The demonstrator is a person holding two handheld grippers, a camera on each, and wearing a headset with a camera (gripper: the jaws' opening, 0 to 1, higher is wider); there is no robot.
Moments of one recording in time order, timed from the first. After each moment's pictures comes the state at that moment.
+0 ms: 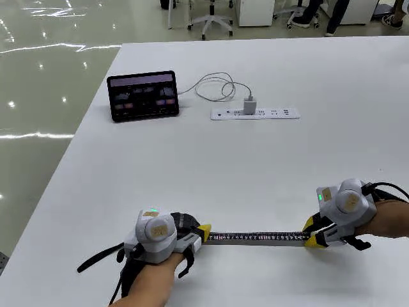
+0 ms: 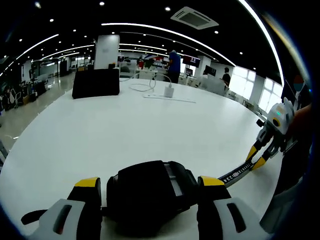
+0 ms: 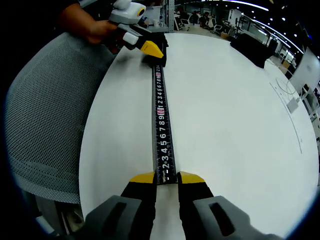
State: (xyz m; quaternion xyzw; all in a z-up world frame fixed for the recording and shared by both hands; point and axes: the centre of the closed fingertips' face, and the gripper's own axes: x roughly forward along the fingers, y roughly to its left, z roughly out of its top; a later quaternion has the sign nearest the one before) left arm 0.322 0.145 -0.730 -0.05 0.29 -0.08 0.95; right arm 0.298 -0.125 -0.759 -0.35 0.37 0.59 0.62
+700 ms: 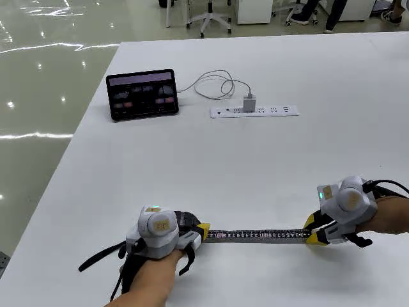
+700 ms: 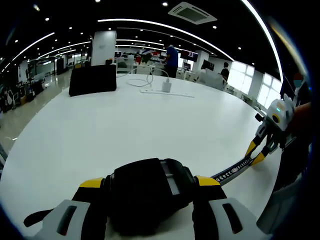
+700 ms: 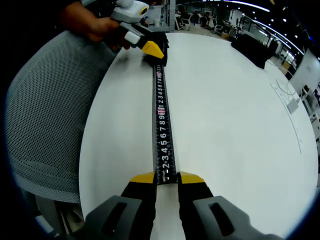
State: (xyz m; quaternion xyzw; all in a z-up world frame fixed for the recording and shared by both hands) left arm 0.319 0.141 -0.734 -0.04 0.31 -0.09 0.94; right arm 0.298 -0.125 -0.759 -0.36 0.37 0.60 0.62
